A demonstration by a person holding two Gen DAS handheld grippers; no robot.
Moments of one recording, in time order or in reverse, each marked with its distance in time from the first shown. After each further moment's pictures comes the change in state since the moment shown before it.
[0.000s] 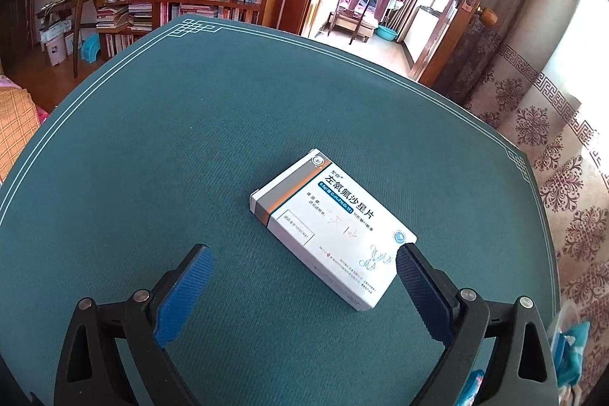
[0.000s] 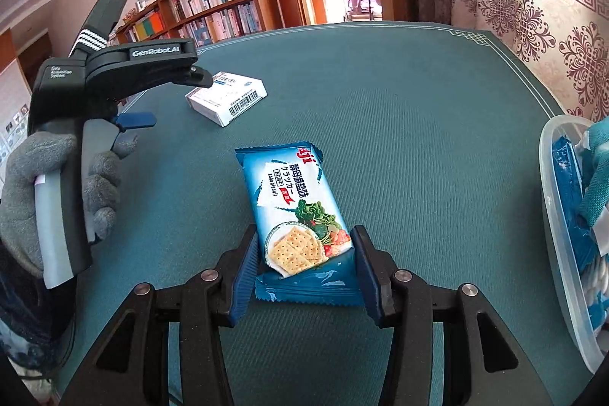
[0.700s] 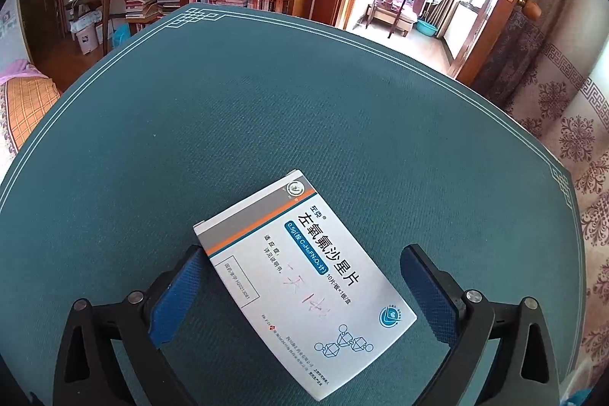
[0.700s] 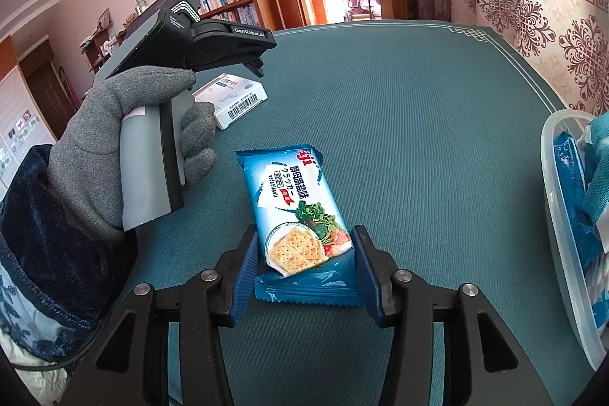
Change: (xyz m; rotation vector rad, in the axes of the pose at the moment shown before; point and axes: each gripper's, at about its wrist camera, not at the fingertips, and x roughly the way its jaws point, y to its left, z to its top) left arm 0.046 -0.033 0.017 -0.030 0.028 0.156; right arm 0.000 -0.003 -0.001 0.011 -0.004 0.011
